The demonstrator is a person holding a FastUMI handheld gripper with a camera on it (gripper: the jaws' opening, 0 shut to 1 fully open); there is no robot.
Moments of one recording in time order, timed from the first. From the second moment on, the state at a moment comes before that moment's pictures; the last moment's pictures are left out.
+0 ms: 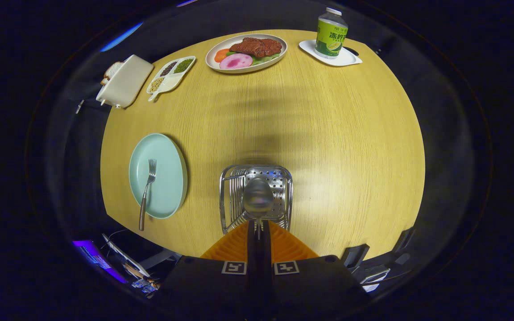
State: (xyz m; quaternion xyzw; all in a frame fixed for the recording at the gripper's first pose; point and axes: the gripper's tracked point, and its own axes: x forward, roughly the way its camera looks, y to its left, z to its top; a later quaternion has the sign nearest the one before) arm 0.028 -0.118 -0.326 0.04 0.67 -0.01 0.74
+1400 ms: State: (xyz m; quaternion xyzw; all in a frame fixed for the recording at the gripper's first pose) arm 0.001 0.095 -0.249 0.16 0.55 0.06 0.82
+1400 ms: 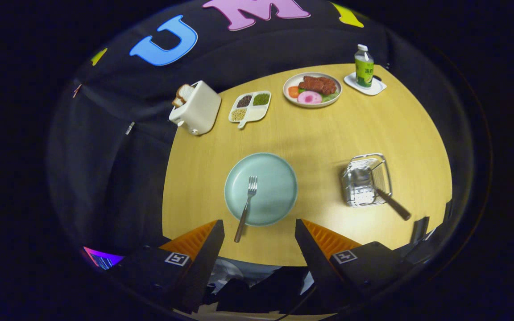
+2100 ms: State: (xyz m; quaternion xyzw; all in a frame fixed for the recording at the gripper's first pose) arm 0.035 0.153 -0.384 0.12 0.63 0.00 0.77
